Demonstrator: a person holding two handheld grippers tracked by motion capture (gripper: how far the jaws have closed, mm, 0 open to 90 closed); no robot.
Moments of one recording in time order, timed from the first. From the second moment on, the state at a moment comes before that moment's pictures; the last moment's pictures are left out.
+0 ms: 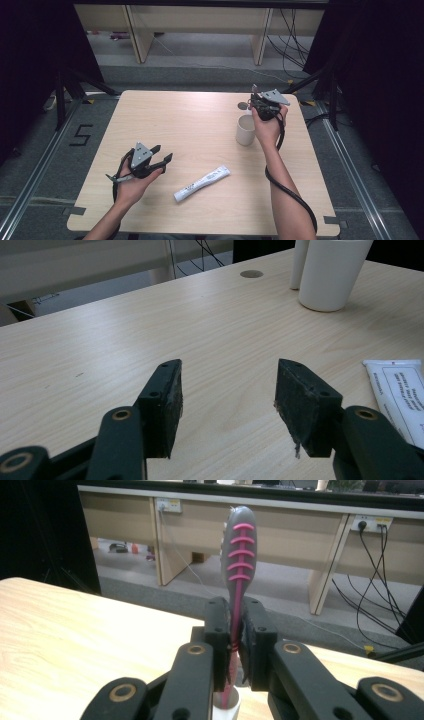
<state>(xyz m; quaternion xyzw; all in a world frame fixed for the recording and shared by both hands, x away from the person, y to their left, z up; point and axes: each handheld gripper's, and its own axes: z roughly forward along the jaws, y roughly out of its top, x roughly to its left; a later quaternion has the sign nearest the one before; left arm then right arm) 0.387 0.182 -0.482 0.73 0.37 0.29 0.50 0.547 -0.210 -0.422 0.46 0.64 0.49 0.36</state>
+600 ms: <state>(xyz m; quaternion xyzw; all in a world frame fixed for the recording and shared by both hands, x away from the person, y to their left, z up) 0.387 0.183 -0.482 0.73 0.37 0.29 0.50 0.549 -0.211 -0.434 0.47 0.66 0.47 0.35</state>
